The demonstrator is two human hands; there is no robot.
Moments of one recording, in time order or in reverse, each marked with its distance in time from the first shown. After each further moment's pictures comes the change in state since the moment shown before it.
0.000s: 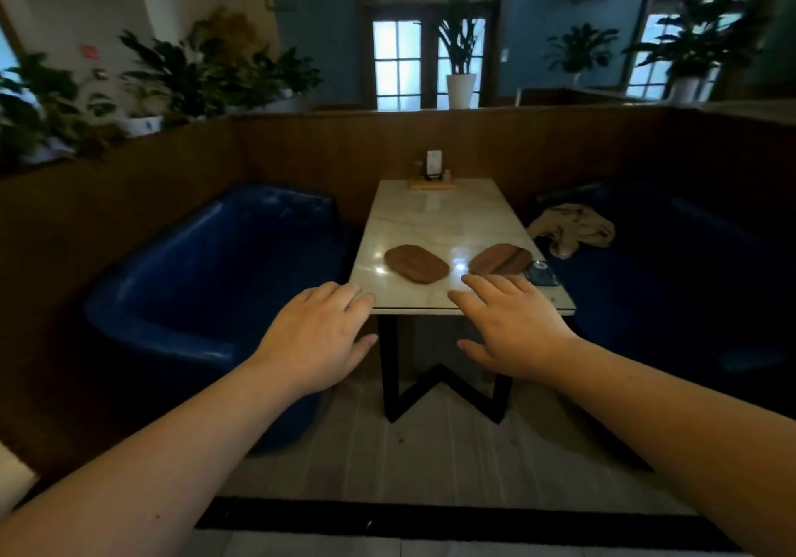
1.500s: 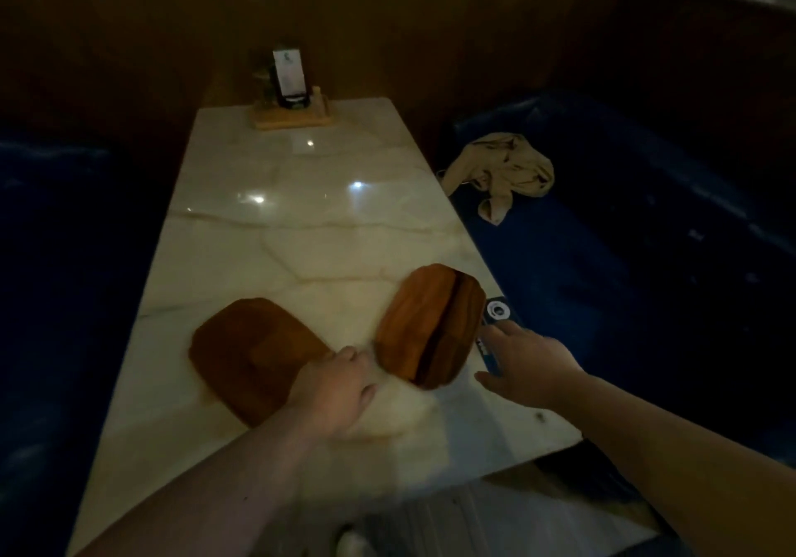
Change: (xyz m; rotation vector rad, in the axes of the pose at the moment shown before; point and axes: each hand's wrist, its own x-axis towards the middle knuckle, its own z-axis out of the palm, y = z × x) left_hand 0.595 -0.028 0.512 -0.375 -0.584 0.087; right_hand 0.287 0.431 0.438 0.362 -0.592 0.540
